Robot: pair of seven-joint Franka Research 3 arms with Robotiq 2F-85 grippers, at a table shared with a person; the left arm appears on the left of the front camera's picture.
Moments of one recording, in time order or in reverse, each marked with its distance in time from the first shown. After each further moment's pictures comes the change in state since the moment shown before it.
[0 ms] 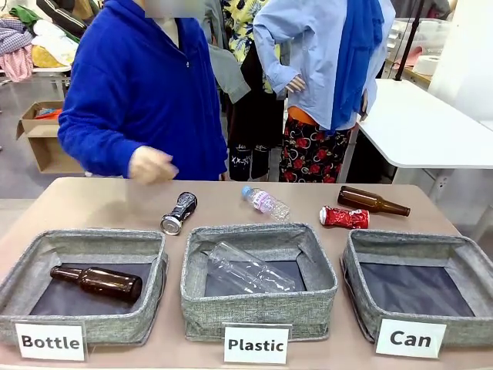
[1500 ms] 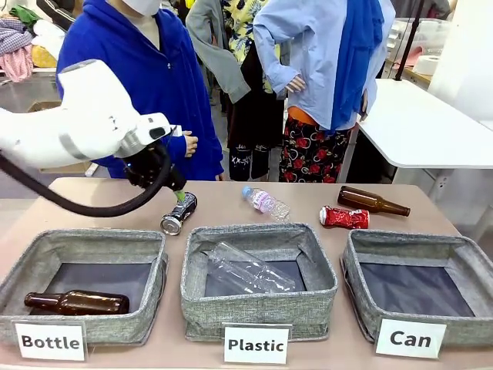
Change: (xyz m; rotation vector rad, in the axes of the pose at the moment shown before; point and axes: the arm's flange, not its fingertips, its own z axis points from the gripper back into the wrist) left arm 0.166 0.092 -0.503 0.794 0.596 -0.009; right arm 0.000 0.000 0.000 -0.001 0.000 0.000
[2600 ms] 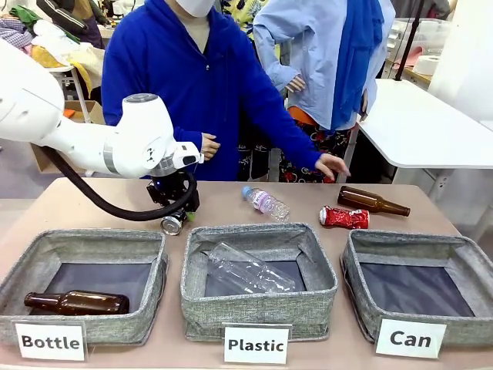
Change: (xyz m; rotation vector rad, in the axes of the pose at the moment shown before) left arm 0.030 -0.004 -0.095 0.144 0.125 -0.012; right arm 0.000 0.000 0.000 0.000 0.000 0.001
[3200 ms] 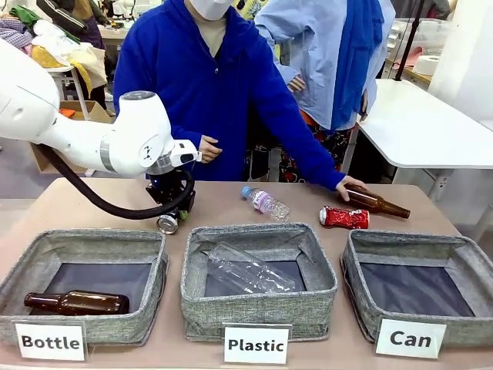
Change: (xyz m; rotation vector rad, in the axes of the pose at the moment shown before) left arm -0.003 0.004 0.009 0.007 -0.004 0.004; right arm 0.000 0.000 0.000 0.000 0.000 0.000
